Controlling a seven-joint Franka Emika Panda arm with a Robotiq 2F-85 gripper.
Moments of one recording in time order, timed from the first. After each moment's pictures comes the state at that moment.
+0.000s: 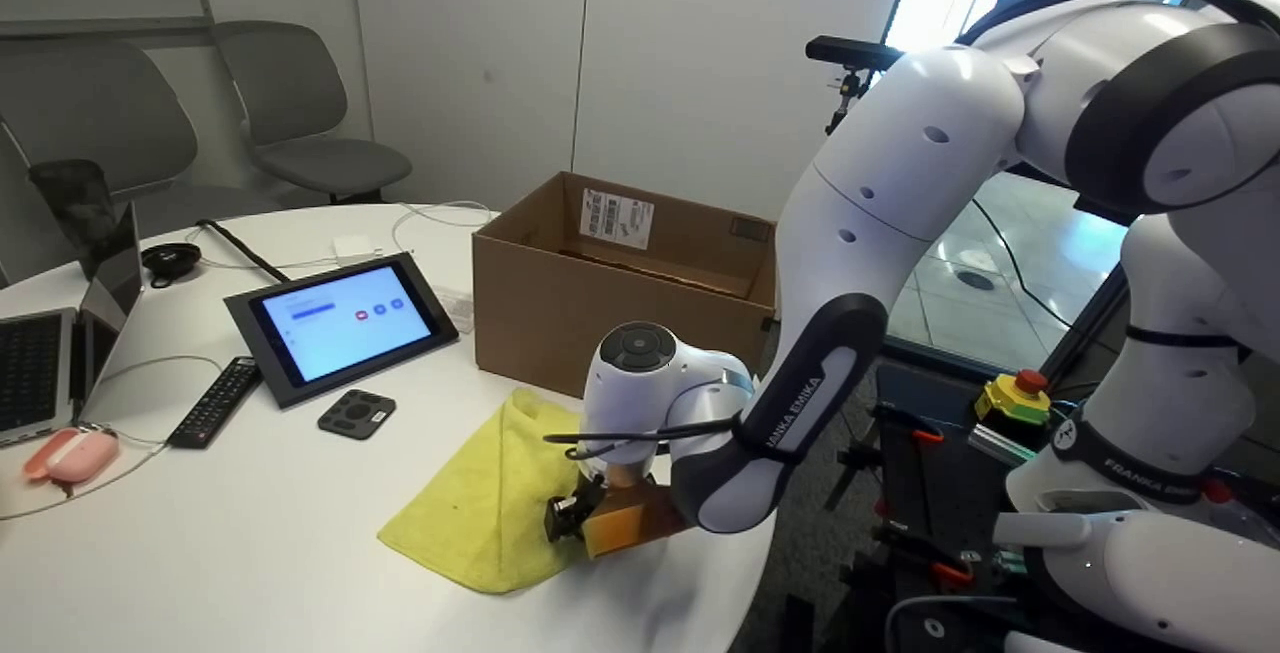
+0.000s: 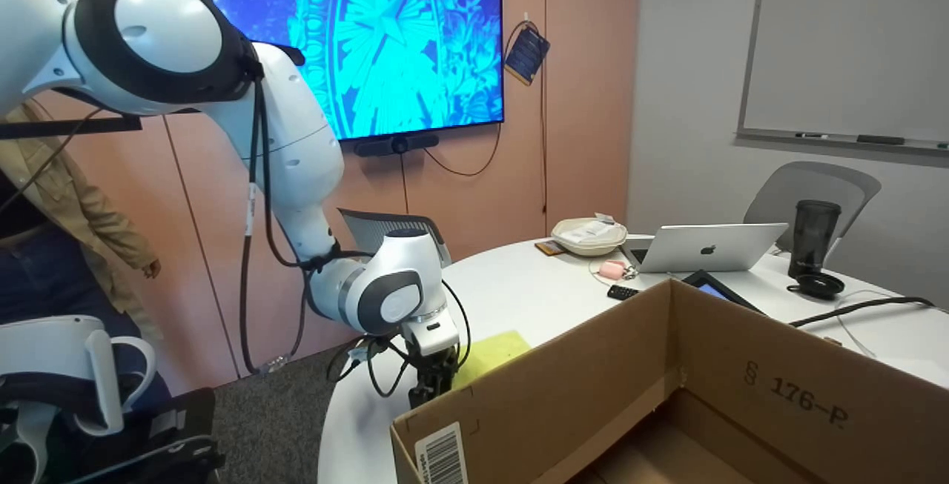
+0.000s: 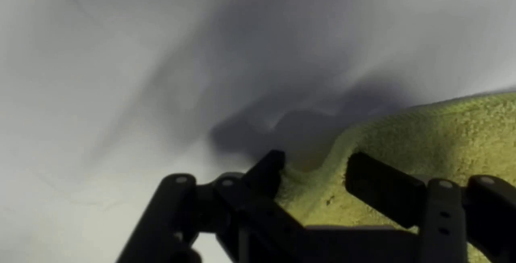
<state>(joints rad) 0.52 0.89 -0.14 -1.97 -0.03 2.88 1.23</state>
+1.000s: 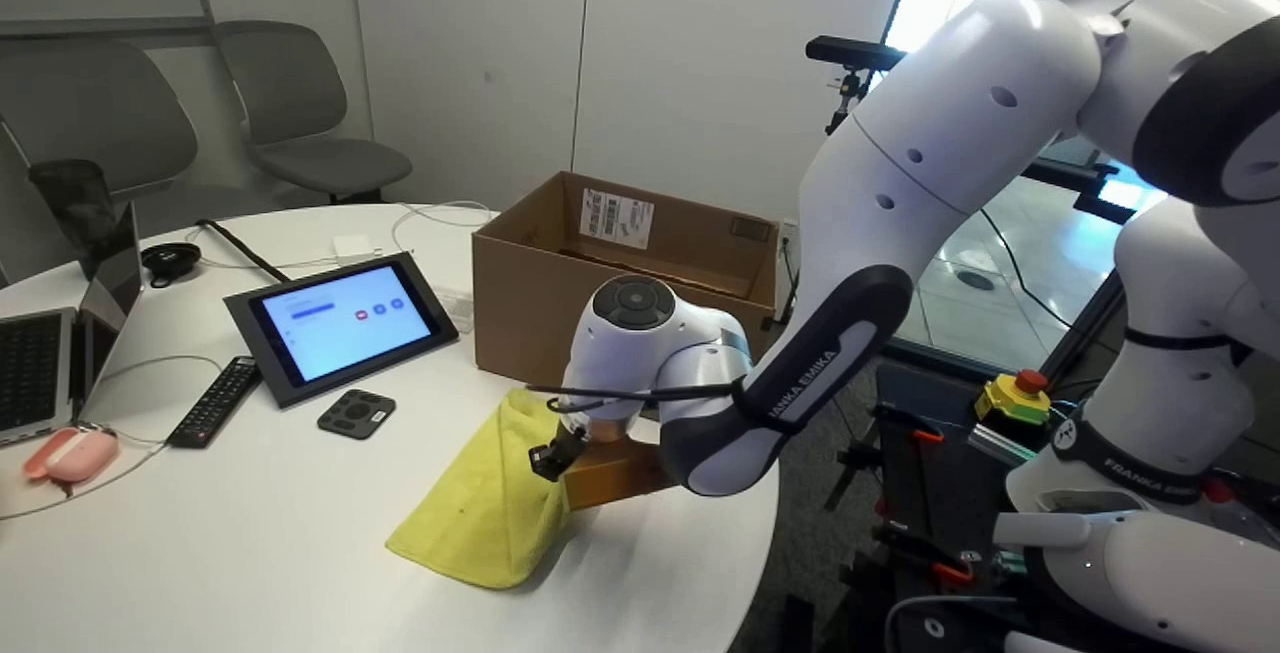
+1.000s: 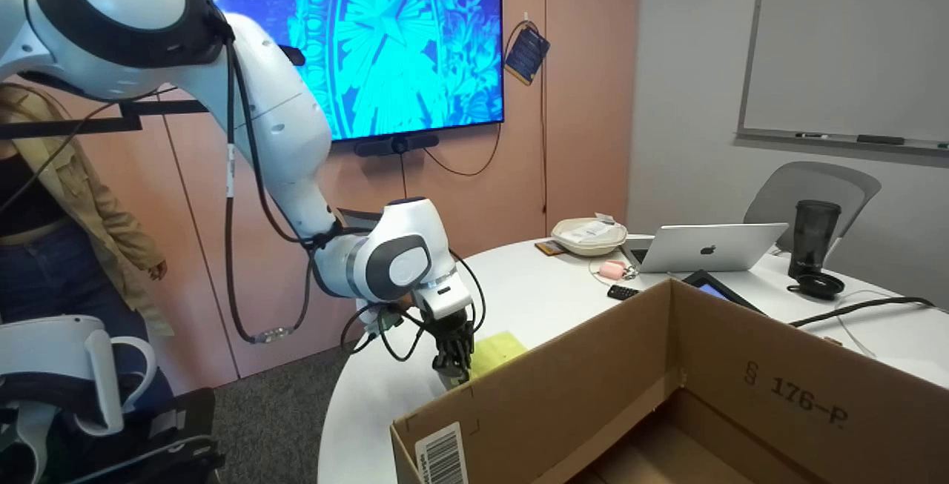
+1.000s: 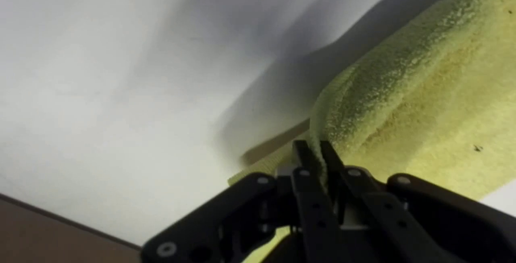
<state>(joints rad) 0.67 0.82 -0.31 -1.97 -0.04 2.87 1.28</state>
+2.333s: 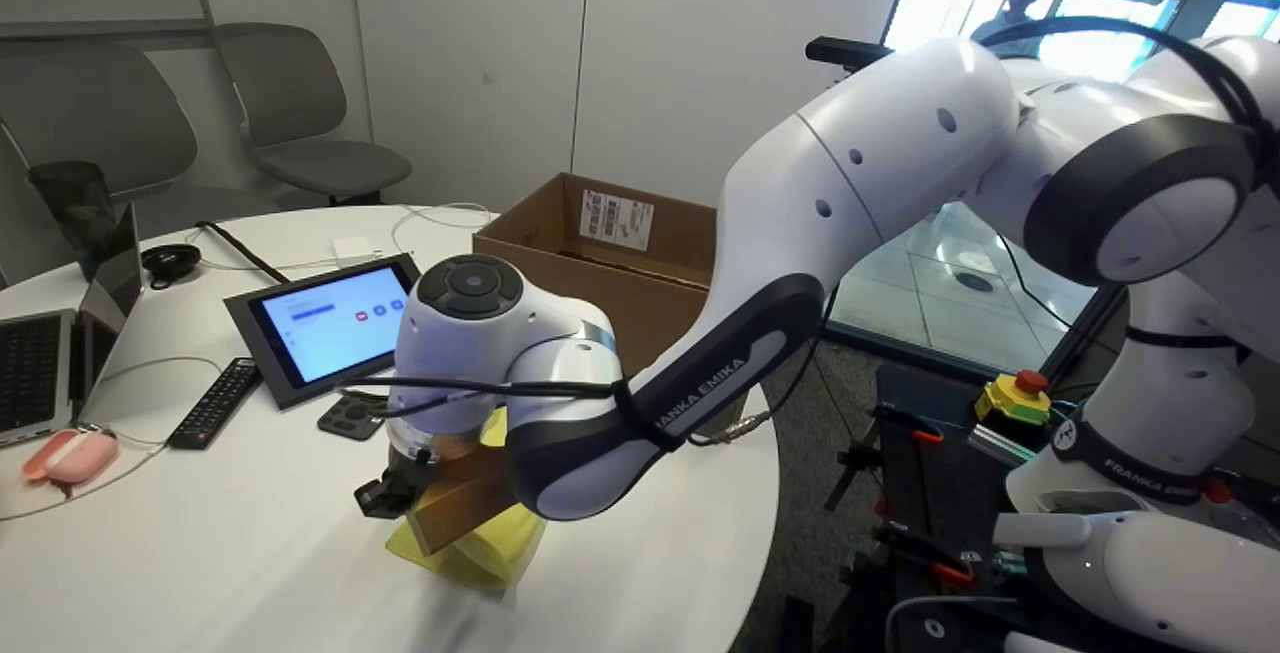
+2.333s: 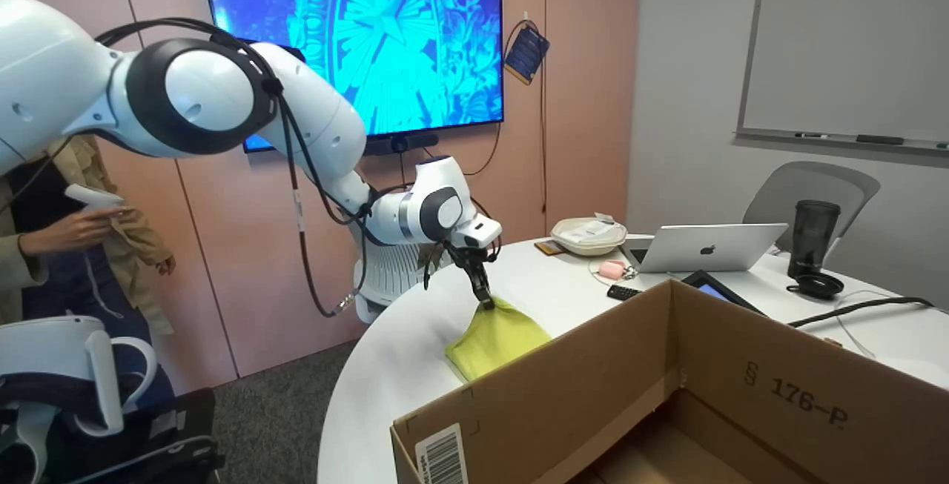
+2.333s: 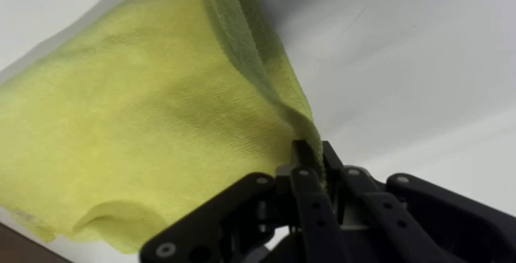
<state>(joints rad) 0.54 1.05 -0.11 -1.33 -0.17 2.61 1.02</state>
